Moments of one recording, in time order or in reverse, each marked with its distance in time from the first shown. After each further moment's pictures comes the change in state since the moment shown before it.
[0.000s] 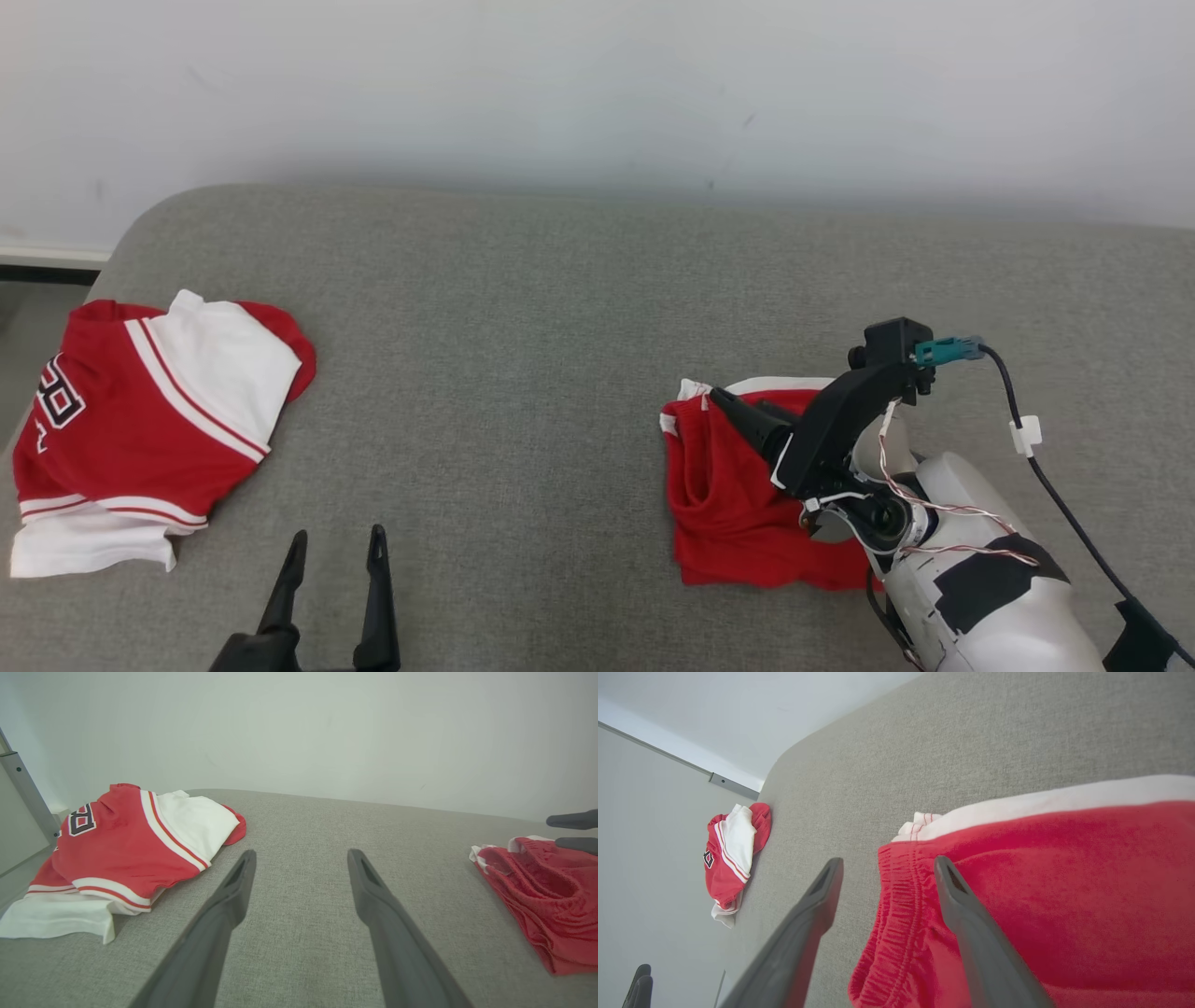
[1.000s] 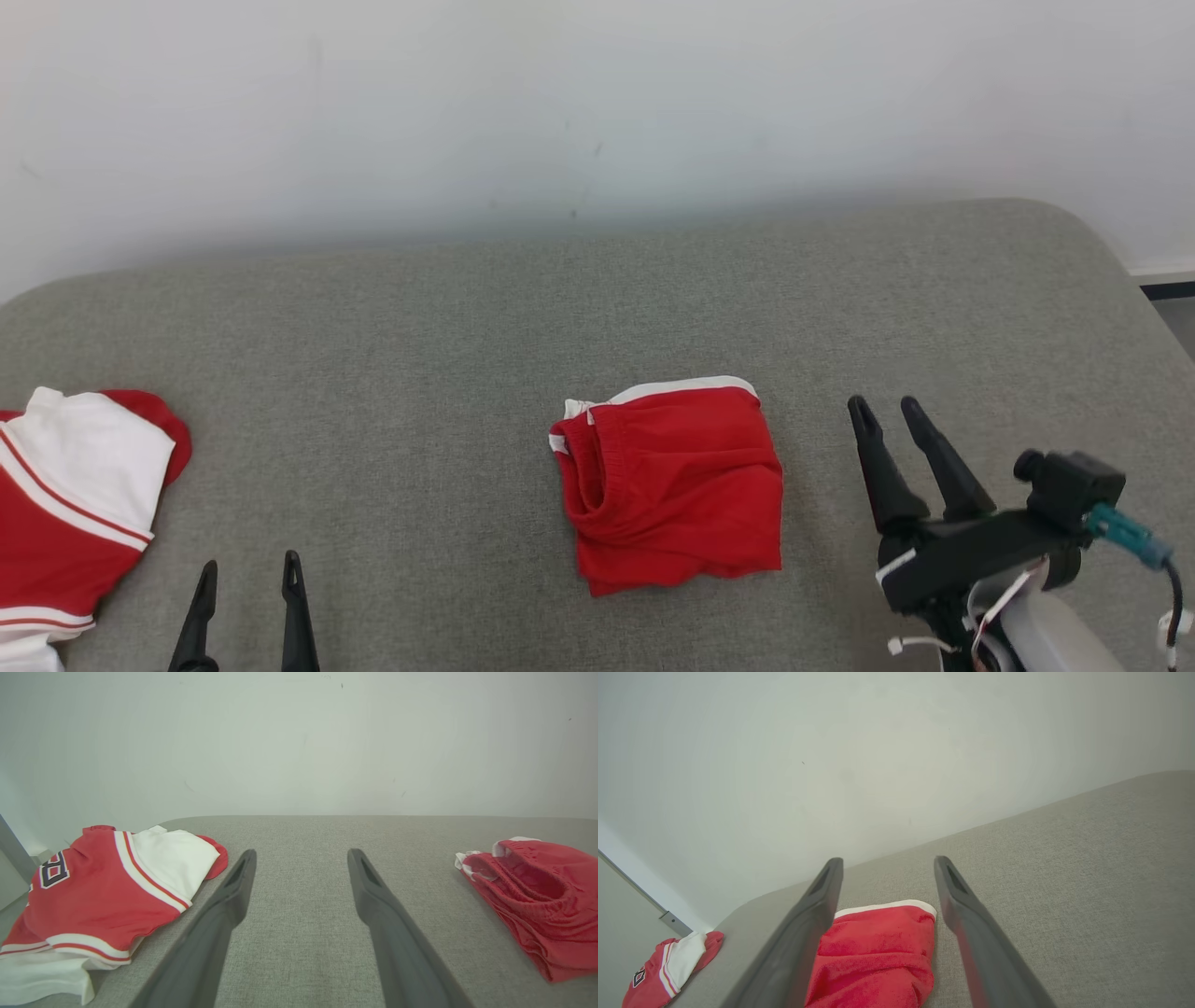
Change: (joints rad) left arm 0.074 0.000 0.172 -0.059 0.082 -0.044 0.000; right arm 0.377 -0.184 0.020 -0.463 -0.074 0.000 -0.593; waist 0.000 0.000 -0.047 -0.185
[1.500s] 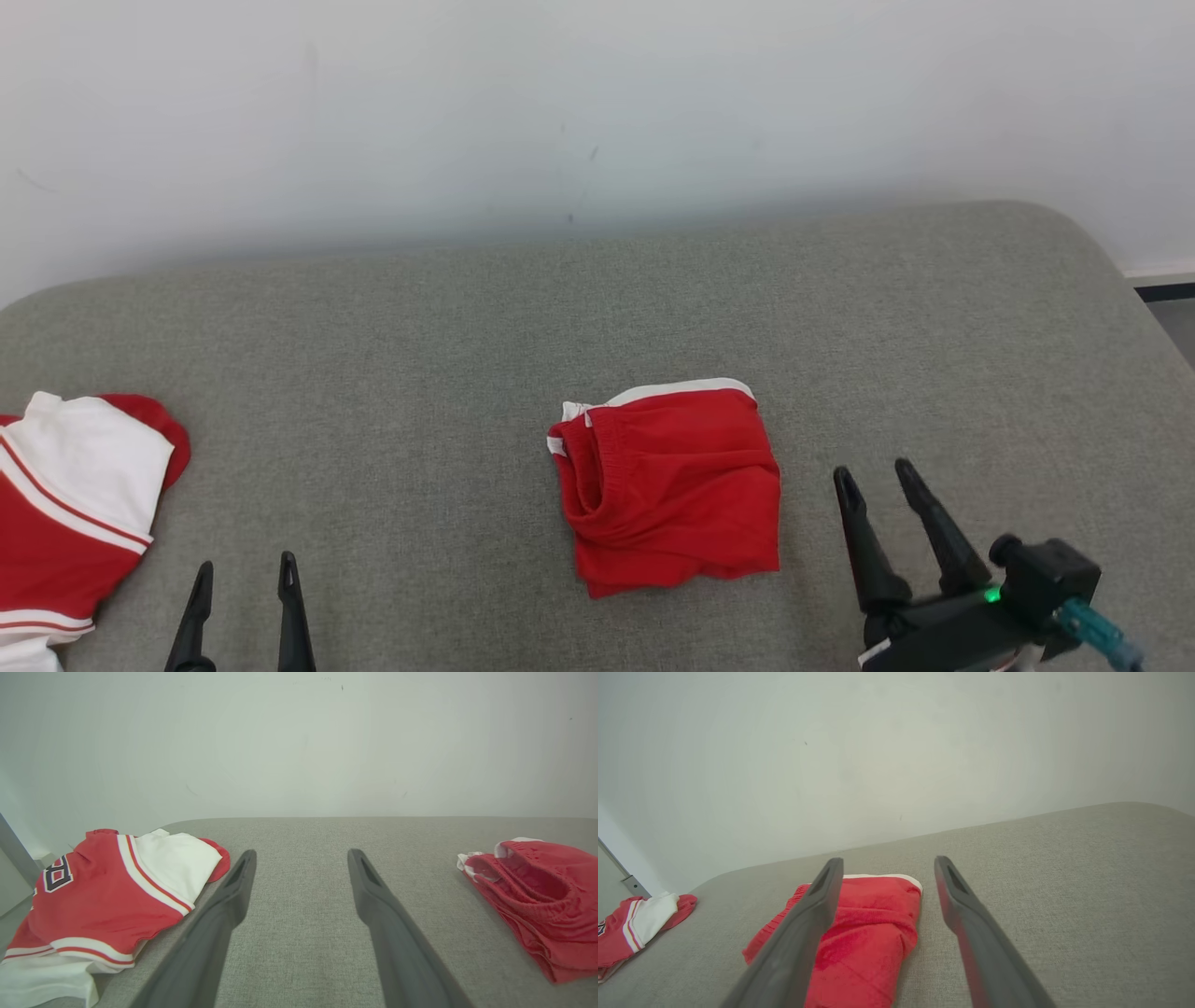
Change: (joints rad) left arm 0.000 0.000 0.010 0.002 0.010 -0.001 0.000; right arm 0.164 0.073 -0.066 -0.071 -0.289 0.000 -0.091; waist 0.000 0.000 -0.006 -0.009
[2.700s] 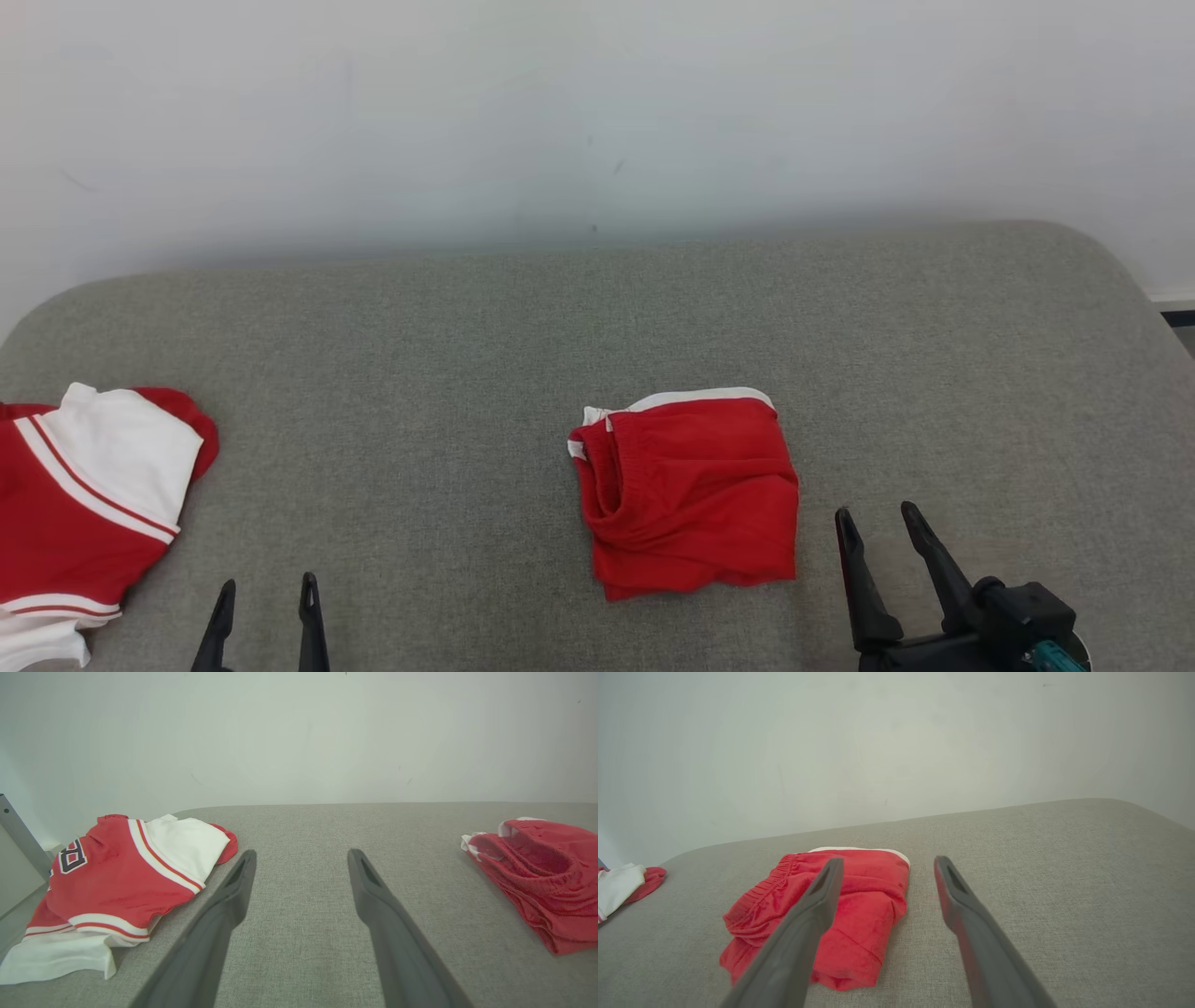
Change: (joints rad) left arm 0.013 0.001 -0.021 0.035 0.013 -0.002 0.000; right arm 0.089 0.137 -0.131 0.008 -0.228 0.000 -0.002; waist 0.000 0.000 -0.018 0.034
